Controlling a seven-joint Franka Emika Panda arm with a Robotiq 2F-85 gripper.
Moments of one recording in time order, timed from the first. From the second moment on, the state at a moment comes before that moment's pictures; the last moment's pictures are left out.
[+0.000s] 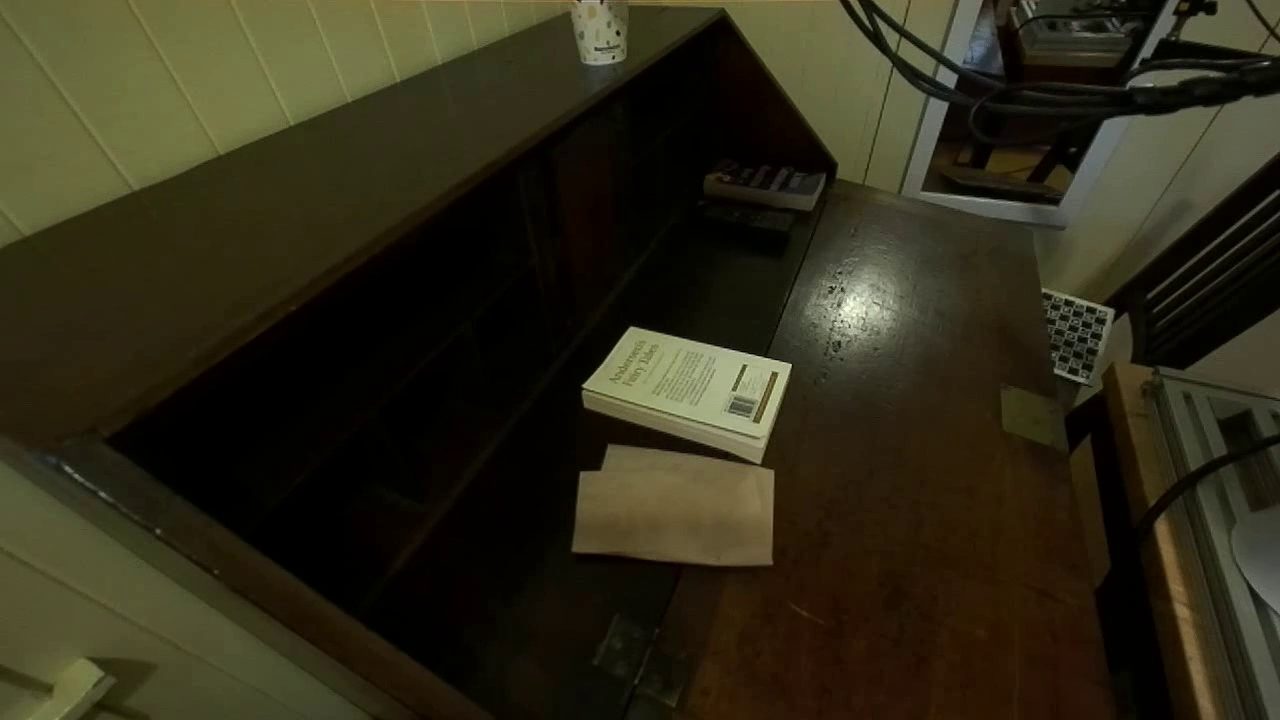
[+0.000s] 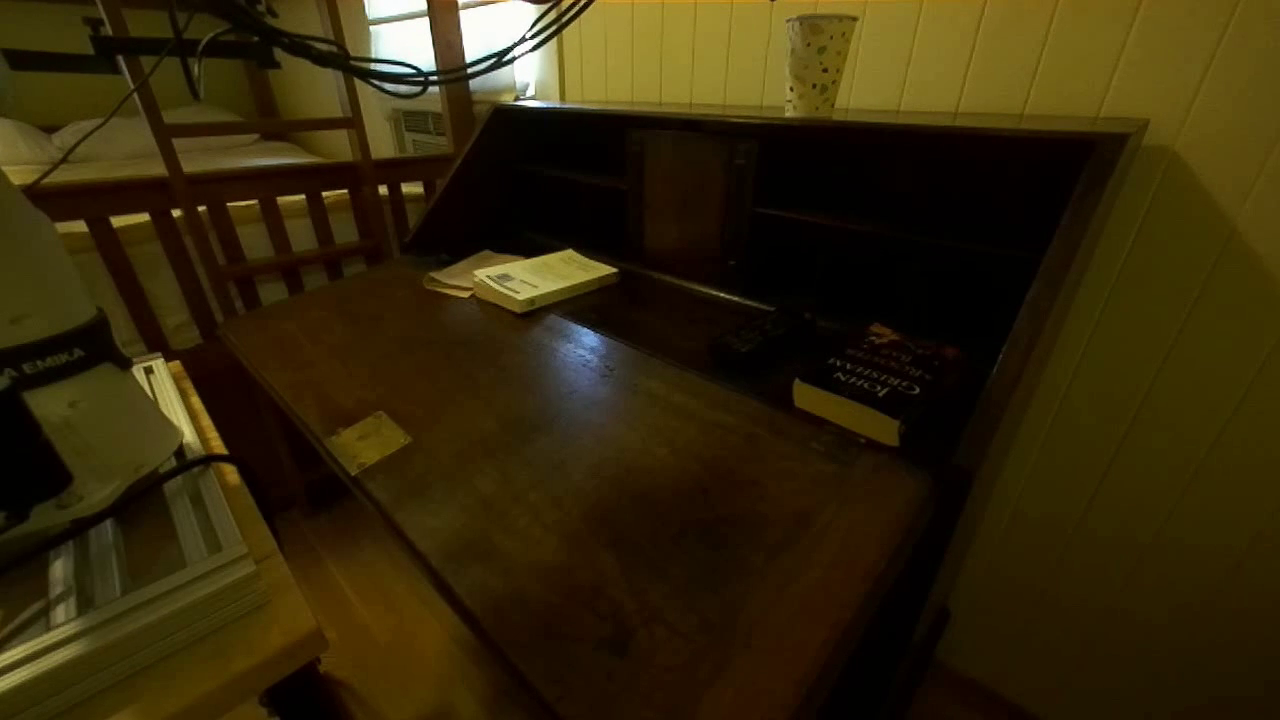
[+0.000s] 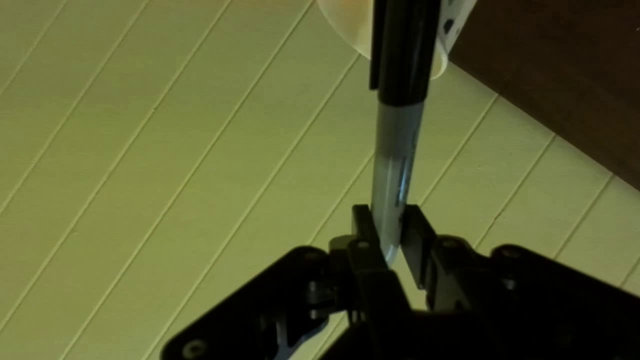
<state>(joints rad) -0.24 0.17 -0.15 -1.99 -0.56 3.53 -0.15</state>
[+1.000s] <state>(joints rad) -0.35 0.28 -0.14 -1.88 -0.77 3.84 -0.05</state>
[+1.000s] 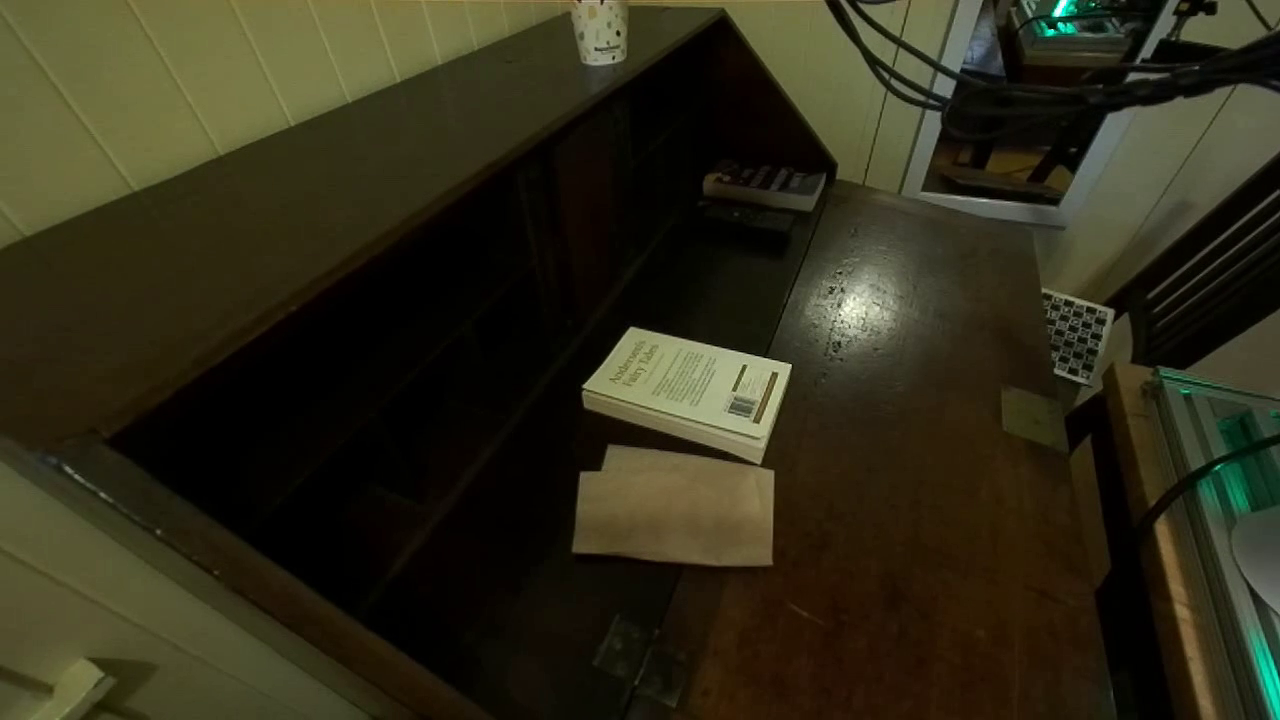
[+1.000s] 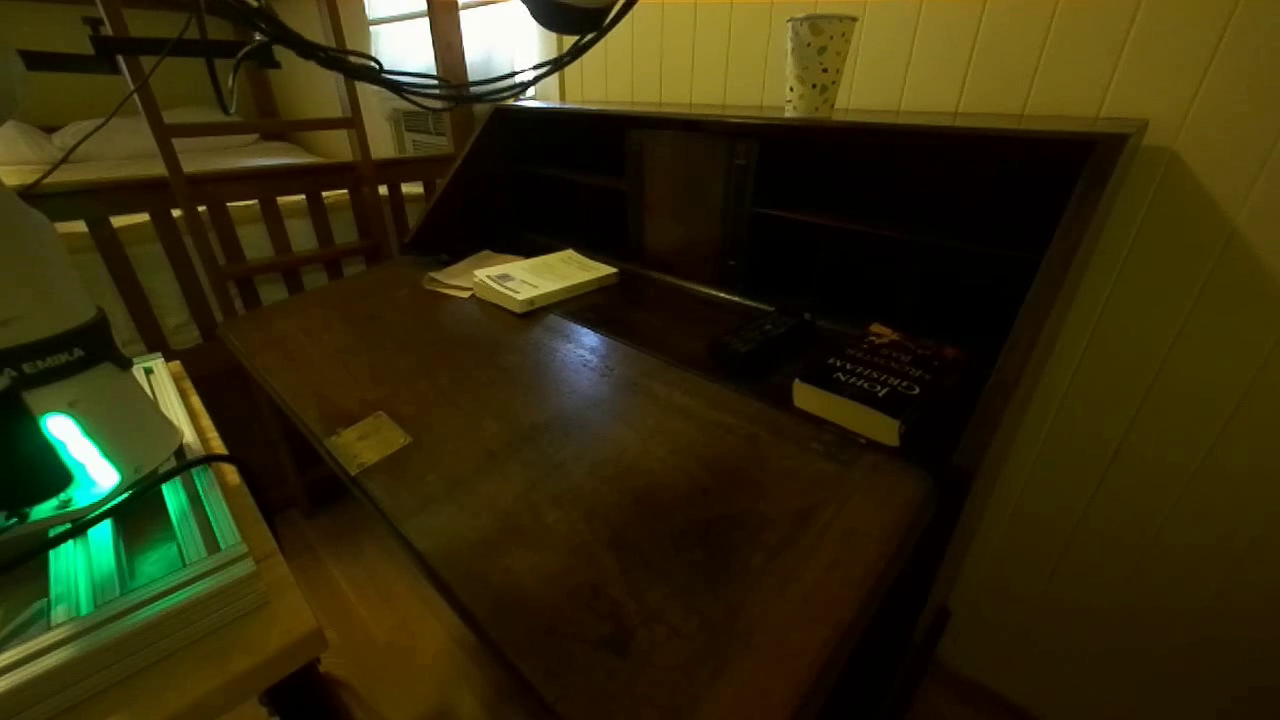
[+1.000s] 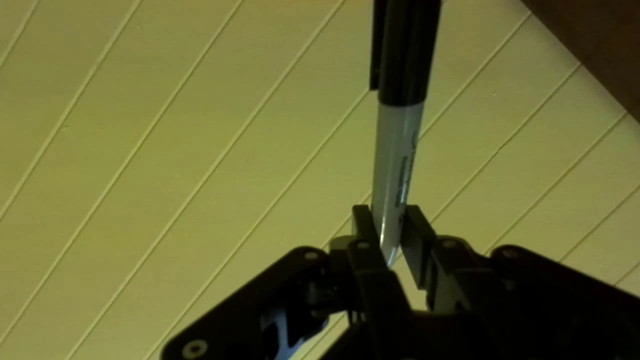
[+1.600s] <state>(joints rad) -0.38 0.39 -0.12 -1.70 -0.82 3.85 0.13</state>
